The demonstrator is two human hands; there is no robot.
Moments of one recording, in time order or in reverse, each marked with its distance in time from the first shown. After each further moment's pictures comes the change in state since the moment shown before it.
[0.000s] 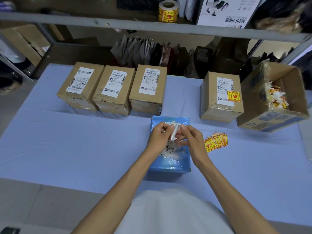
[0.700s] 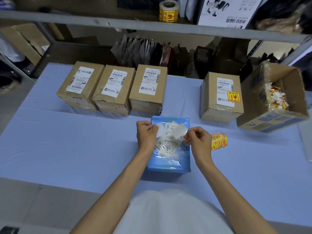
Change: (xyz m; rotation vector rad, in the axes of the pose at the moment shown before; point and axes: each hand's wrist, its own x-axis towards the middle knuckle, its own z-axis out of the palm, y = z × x) left_hand 0.007 -0.004 -0.018 -0.123 0.433 -0.172; right_hand 0.002 0.008 -0.009 -0.100 0.309 -0.021
